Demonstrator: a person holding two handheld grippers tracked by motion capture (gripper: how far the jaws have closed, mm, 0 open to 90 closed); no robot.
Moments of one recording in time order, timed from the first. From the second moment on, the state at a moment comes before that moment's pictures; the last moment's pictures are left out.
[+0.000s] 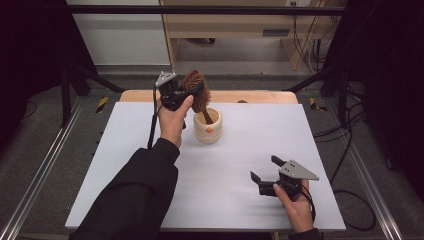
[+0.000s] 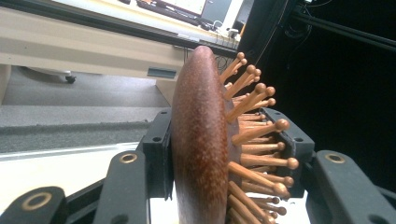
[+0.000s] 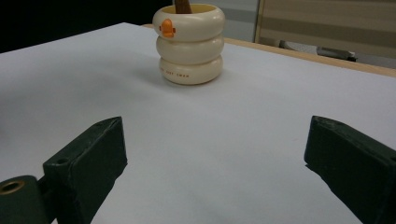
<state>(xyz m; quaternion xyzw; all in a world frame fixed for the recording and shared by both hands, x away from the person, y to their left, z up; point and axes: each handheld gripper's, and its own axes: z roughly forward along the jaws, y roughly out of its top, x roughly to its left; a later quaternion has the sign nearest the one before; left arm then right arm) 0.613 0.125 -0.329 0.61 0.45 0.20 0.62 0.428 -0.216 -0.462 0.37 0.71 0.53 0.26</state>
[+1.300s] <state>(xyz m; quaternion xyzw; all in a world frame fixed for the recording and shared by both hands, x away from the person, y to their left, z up) 0.612 0.120 -0.342 0.62 0.45 0.19 0.61 0.429 -0.215 -0.464 0.37 0.72 0.53 0.26</state>
